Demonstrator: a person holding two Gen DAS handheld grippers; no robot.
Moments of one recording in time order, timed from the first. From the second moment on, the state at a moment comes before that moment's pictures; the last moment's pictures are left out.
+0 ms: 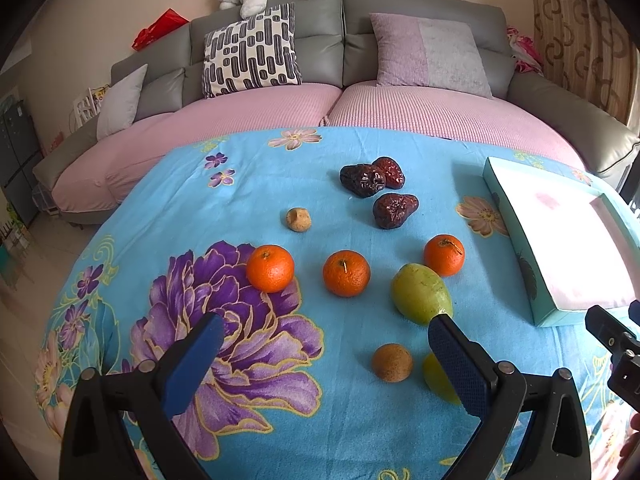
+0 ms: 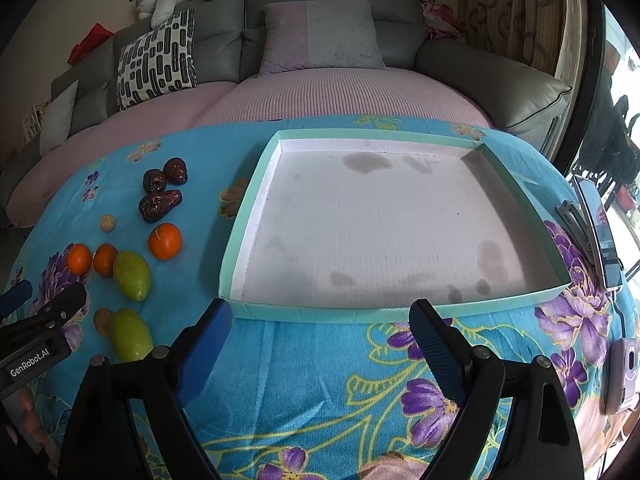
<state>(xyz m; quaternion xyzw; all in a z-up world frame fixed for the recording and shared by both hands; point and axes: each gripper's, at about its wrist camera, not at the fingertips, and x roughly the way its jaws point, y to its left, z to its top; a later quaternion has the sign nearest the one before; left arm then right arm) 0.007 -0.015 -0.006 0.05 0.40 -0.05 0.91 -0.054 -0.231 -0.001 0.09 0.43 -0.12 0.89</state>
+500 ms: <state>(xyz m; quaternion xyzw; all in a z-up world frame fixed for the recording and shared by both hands) 0.009 -0.014 -0.008 0.06 0.40 -0.05 0.91 -0.052 -0.231 -0.002 0.09 0.43 -0.12 0.89</state>
